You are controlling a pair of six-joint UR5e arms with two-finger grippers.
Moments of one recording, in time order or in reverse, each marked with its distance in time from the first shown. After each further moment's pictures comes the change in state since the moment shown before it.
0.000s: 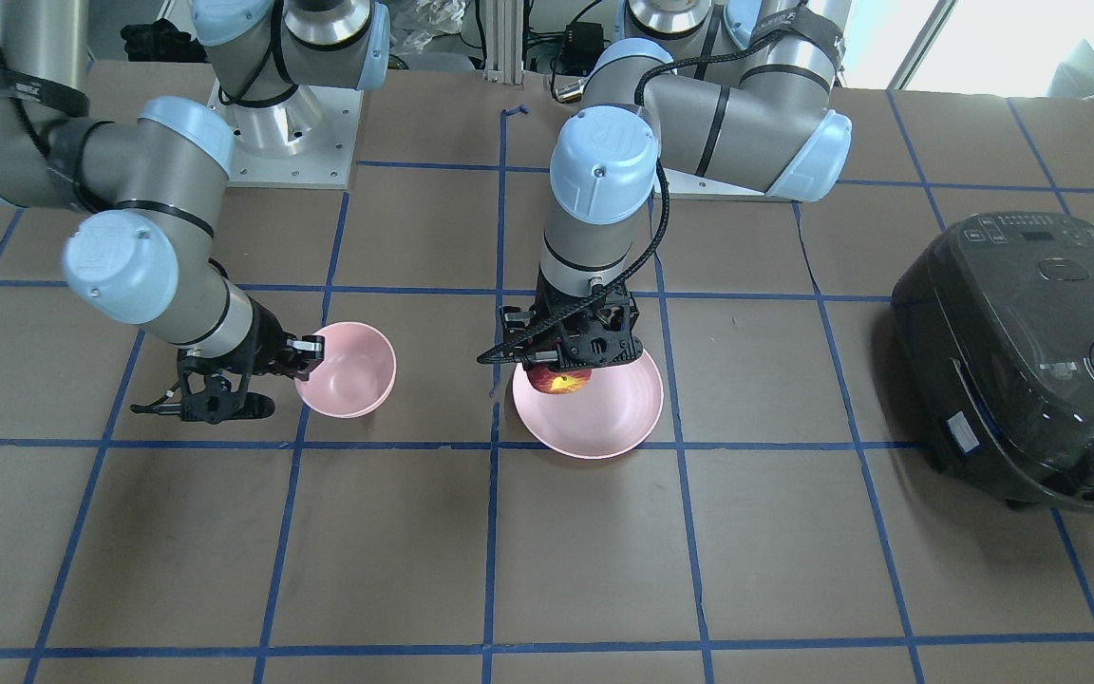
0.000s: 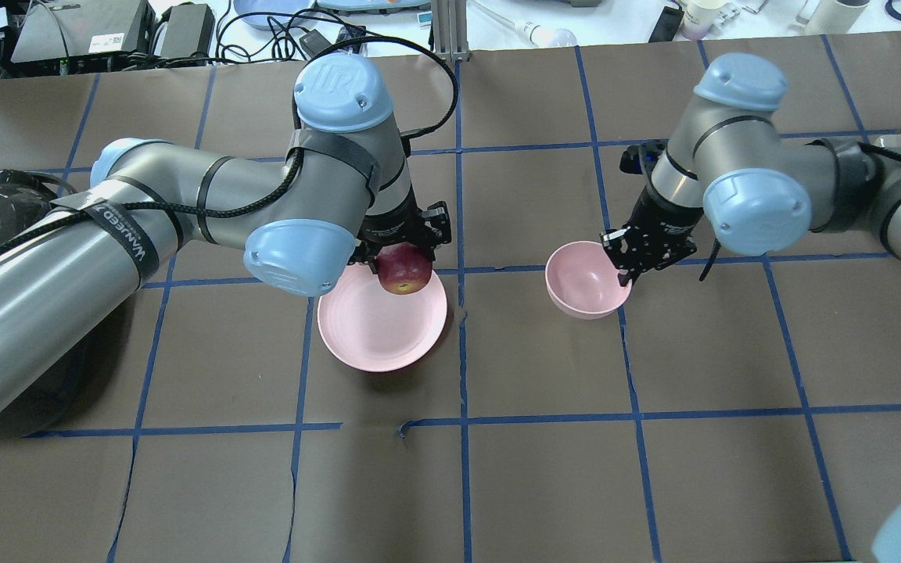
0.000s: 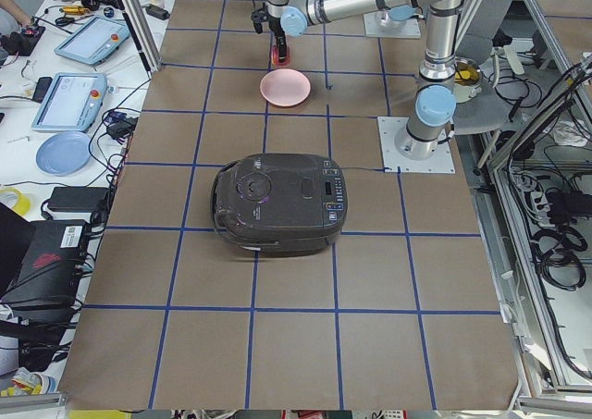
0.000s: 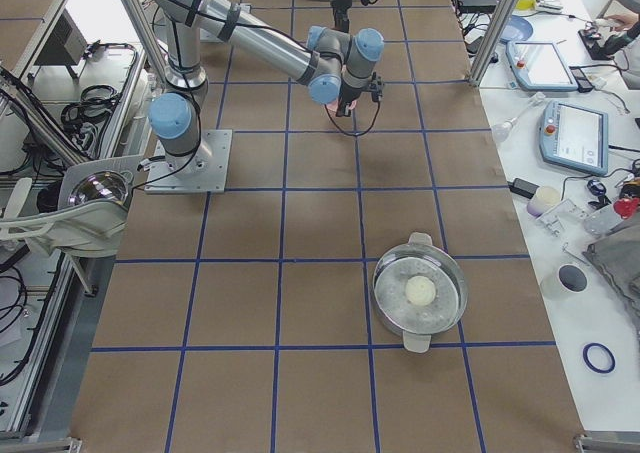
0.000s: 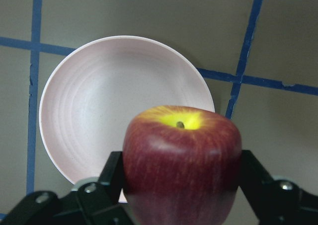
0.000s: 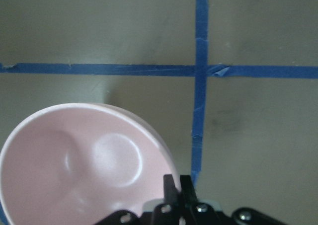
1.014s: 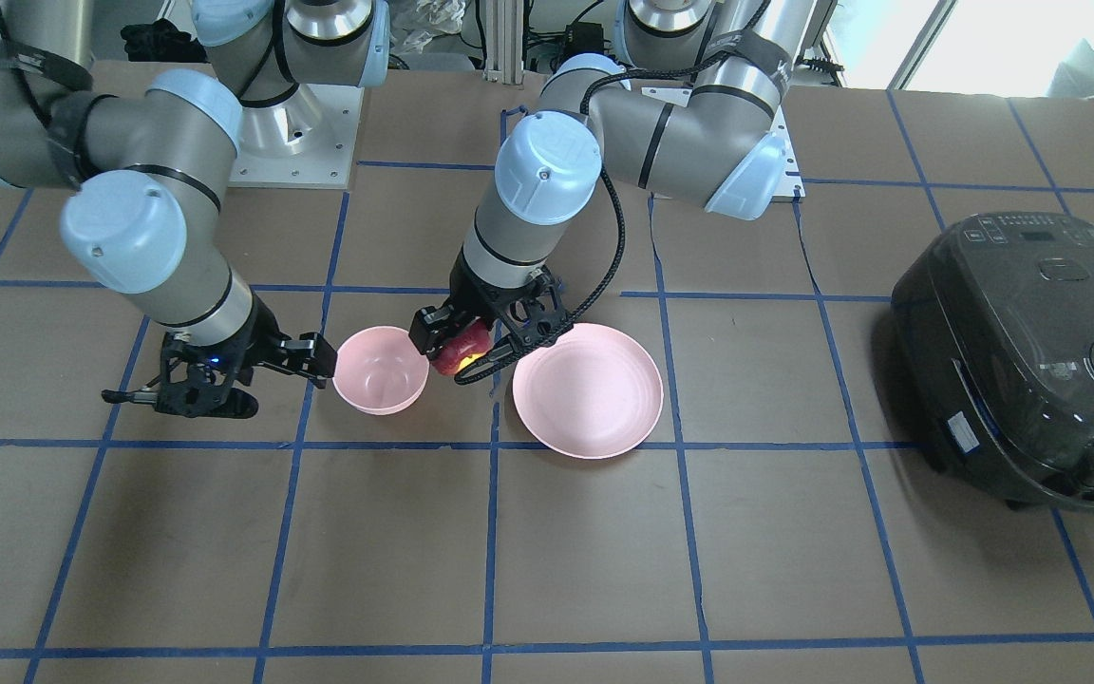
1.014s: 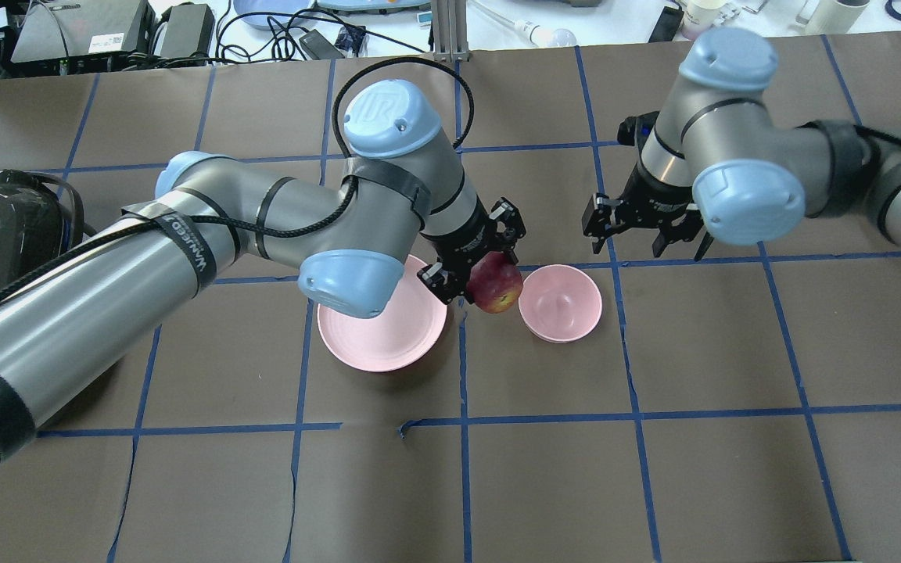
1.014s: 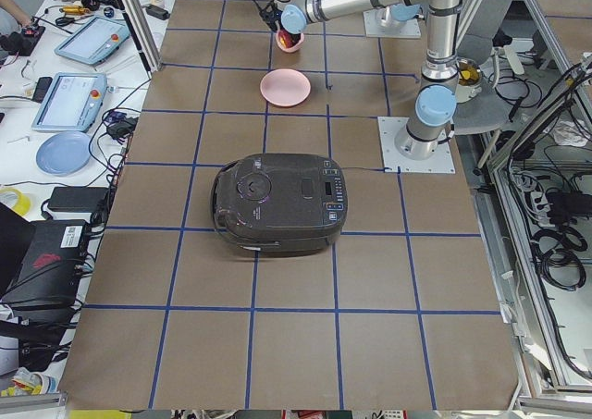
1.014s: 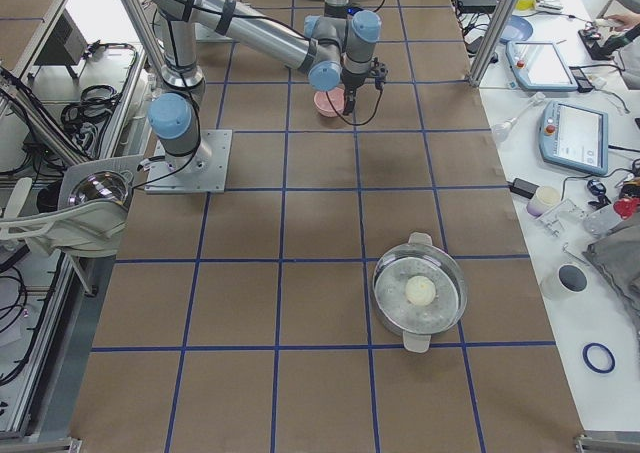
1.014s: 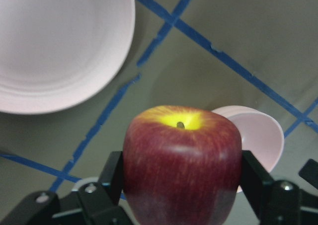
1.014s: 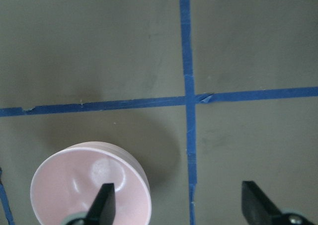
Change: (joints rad) left arm -0.113 -0.074 0.005 0.161 -0.249 -0.598; right arm -0.012 -0.037 -0.130 0.067 -0.080 0.092
